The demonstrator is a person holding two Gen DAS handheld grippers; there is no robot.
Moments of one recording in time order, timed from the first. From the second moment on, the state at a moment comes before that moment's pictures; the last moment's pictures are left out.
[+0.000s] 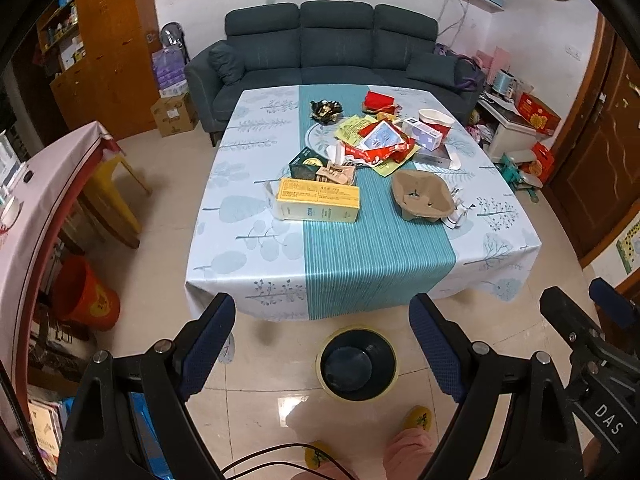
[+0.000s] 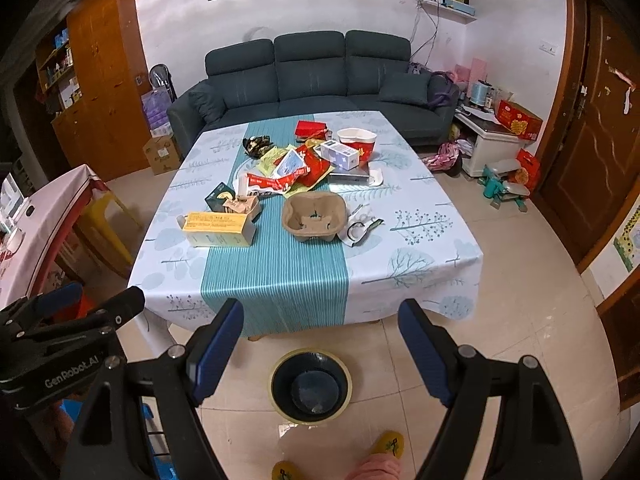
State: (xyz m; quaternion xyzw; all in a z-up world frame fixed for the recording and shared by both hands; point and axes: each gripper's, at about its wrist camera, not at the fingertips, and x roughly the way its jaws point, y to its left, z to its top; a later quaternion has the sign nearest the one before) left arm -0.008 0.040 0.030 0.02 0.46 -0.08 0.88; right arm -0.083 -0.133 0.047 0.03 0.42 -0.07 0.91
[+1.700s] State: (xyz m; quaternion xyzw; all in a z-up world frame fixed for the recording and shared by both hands) left arm 0.240 -0.095 -0.128 -0.09 0.64 -0.01 0.76; right arm 0.209 -0.308 -0.146 0.32 0.66 0.06 0.68
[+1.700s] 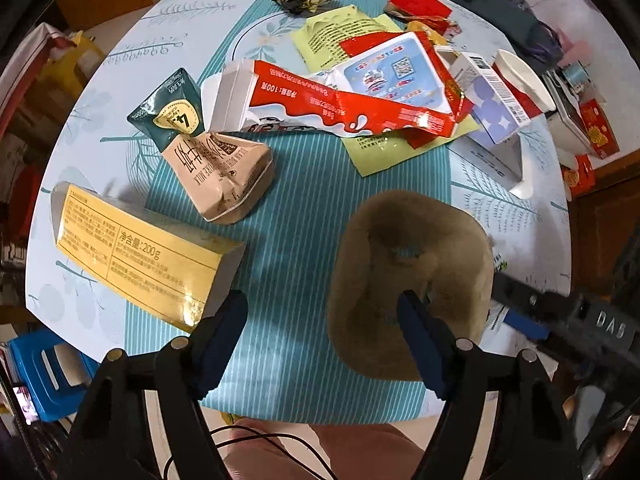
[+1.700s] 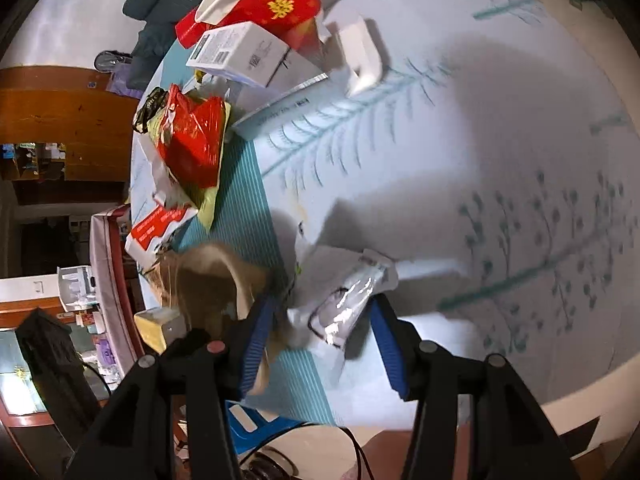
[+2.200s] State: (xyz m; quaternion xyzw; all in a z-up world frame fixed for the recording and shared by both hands) left arm 0.241 -0.110 -0.160 -0.10 0.66 0.01 0.74; right arm 0.247 -0.274 -0.133 0.18 0.68 0.05 0.71
